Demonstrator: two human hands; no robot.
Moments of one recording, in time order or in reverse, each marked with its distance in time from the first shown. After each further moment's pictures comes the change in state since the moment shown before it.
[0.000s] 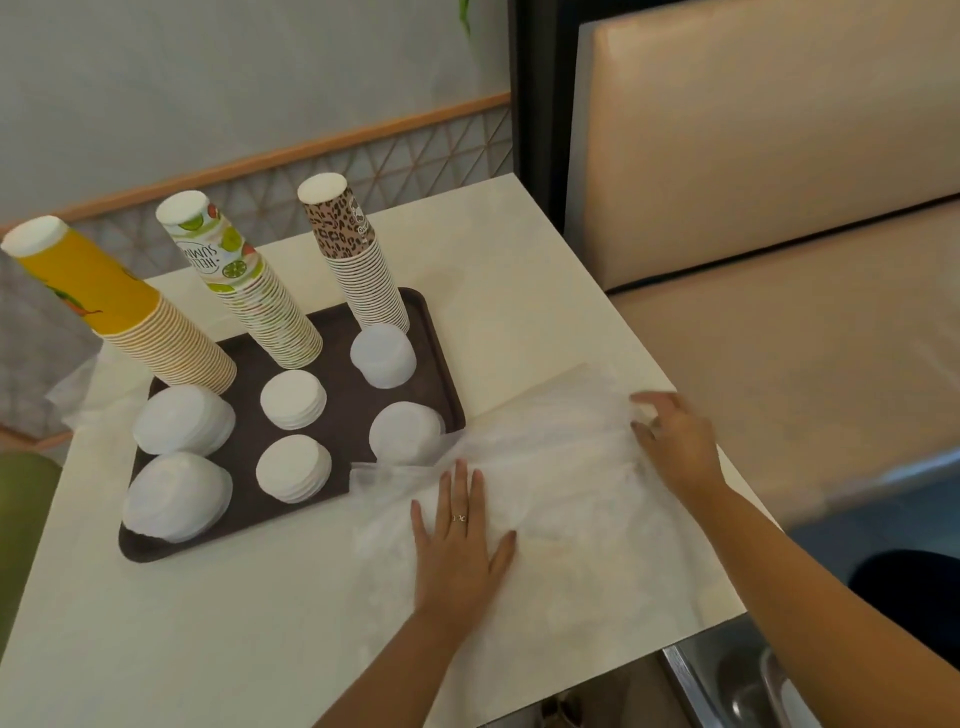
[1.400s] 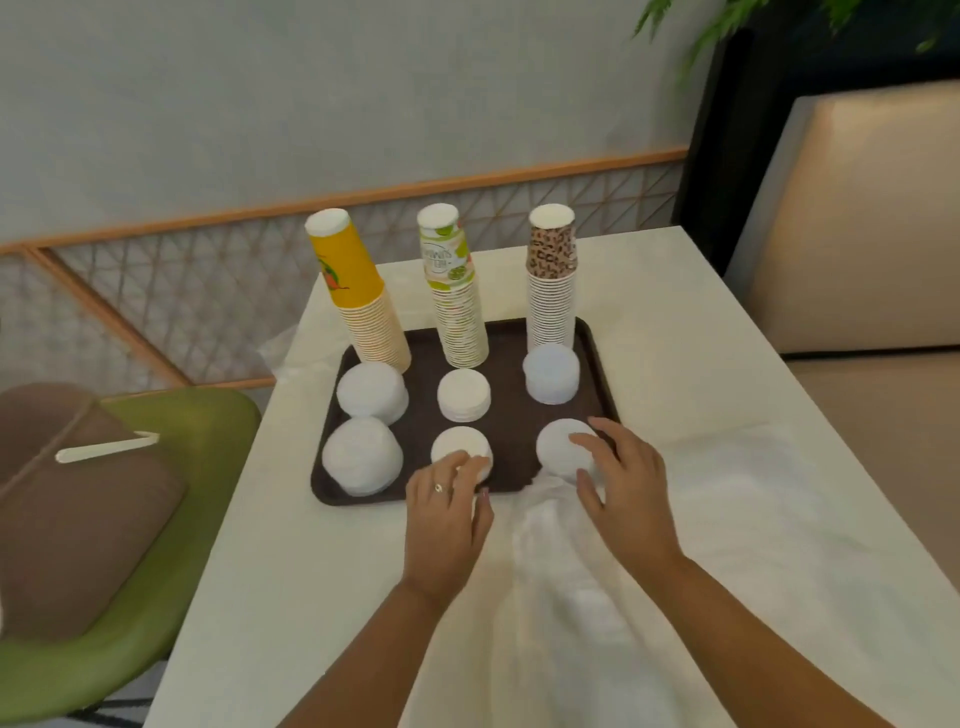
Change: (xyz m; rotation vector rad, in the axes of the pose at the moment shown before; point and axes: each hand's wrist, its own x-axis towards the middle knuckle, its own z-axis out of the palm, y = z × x) left_hand -0.026 -0.147 -0.084 -0.220 0.737 0.004; right_hand -0.078 -0.188 0.102 0.021 0.037 -0.628
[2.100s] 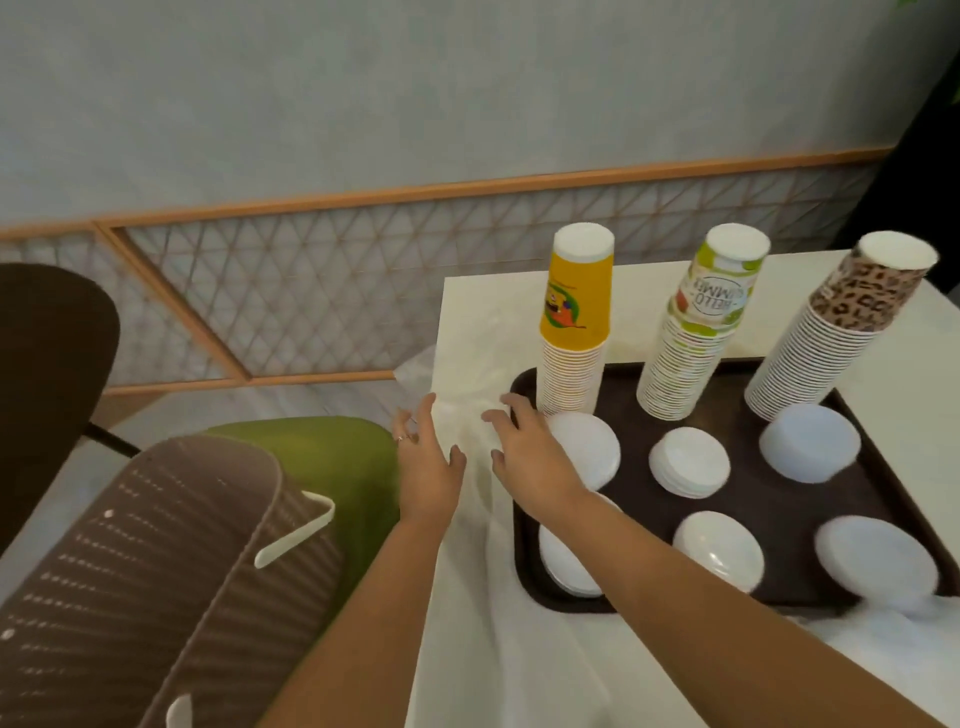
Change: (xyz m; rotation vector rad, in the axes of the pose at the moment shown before) left_hand 0.087 -0.298 -0.050 -0.180 -0.229 -0.689; right_hand 0.166 -0.251 0.234 -0.025 -0.542 -0.052
